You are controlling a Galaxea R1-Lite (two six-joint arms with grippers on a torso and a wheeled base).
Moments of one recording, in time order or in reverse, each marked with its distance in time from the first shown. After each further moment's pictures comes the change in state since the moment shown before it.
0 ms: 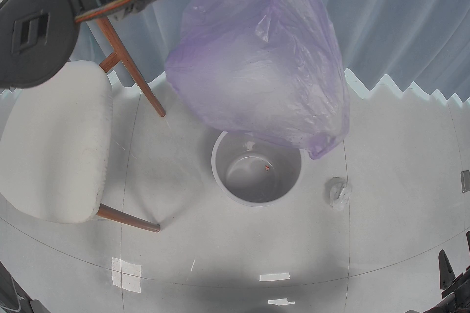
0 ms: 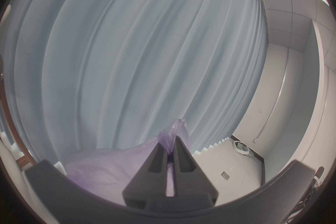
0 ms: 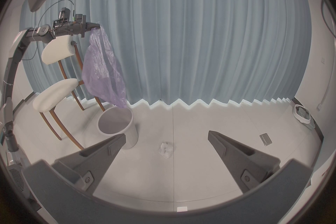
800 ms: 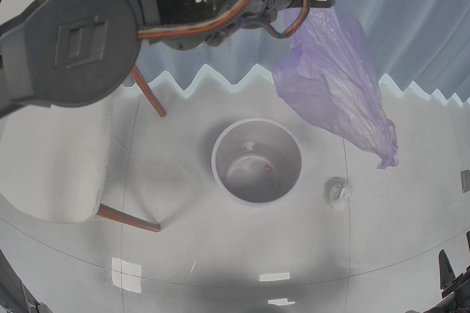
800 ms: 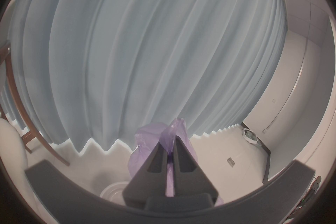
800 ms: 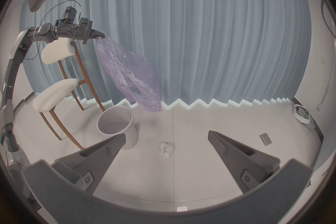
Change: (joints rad) left arm -0.092 0.091 -0.072 0.159 0.224 -0.047; right arm -0.001 0.000 0.000 0.000 0.000 0.000
